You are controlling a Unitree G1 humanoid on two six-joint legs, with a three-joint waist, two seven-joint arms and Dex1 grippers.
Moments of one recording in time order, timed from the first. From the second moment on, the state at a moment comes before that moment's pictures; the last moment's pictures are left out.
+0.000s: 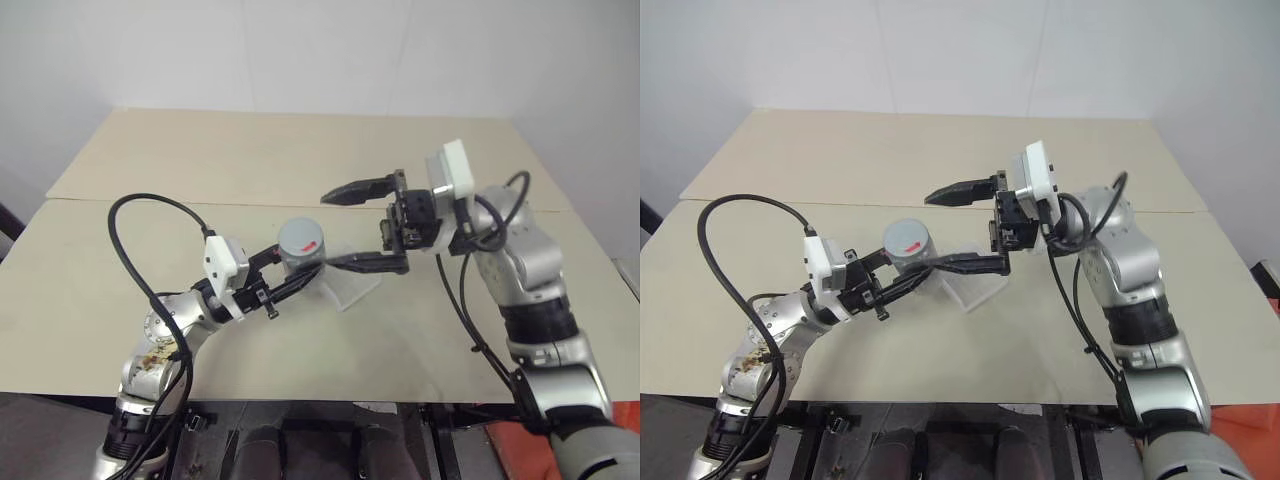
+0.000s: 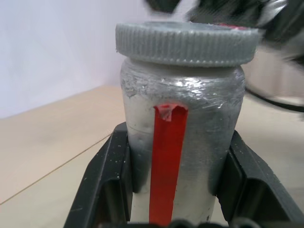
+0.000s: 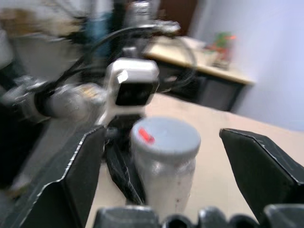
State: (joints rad) left arm -0.21 0.39 0.00 -0.31 -0.44 0.15 -0.79; right arm -0.75 -0.48 0.10 -0.14 0.59 0.31 1.10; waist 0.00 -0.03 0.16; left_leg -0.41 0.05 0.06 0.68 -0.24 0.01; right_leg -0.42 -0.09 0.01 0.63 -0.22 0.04
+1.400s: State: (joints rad) left arm -0.26 0.28 -0.04 -0.21 -0.27 0.06 -0.60; right arm -0.49 -0.09 0.35 -0.53 0.10 0.63 0.22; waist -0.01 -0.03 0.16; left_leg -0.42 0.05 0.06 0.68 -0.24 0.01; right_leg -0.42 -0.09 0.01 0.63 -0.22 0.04
